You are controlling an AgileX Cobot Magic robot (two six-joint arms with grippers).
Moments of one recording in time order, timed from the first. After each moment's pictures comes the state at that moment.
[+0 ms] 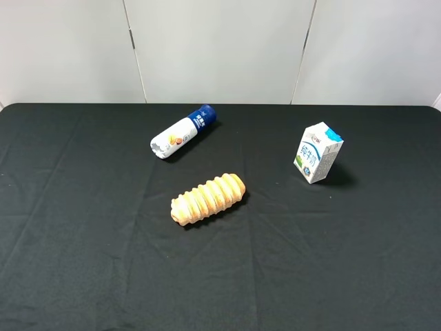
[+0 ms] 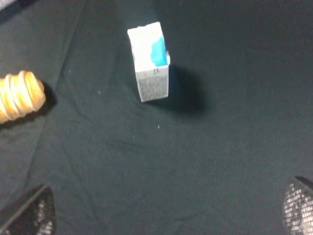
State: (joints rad) left arm -0.01 0.00 -0.49 -0.05 1.06 0.04; right arm 0.10 0.86 -1.06 0.14 1.17 -0.12
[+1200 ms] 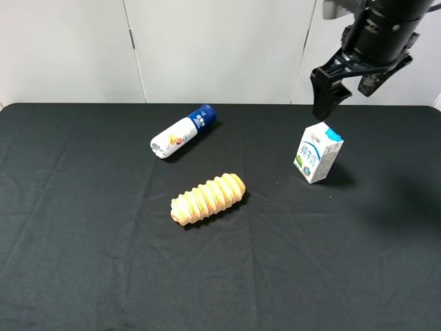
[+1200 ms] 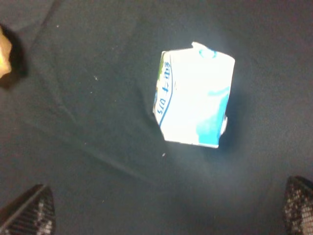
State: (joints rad) left arm -0.01 0.00 -0.49 -0.05 1.06 0.04; right arm 0.37 1.66 -1.48 -0.04 1.21 -0.15
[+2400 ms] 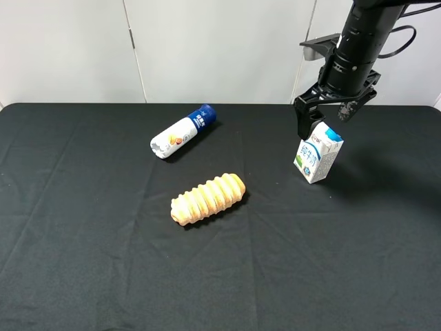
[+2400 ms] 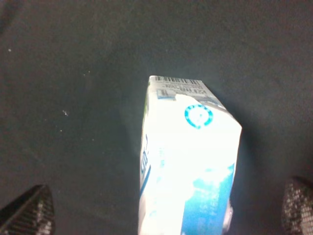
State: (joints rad) left arm -0.01 0.00 -0.49 -0.05 1.06 0.04; right arm 0.29 1.91 -1.53 0.02 1.12 -0.20
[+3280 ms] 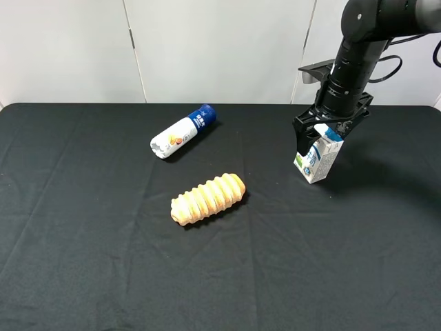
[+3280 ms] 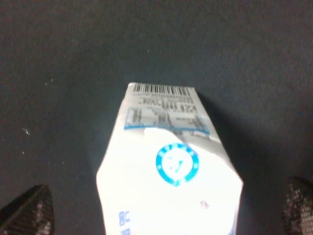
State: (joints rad) left arm -0.01 0.00 -0.49 -0.05 1.06 0.04; right arm 0.26 1.99 -1.49 0.02 1.03 -0.20
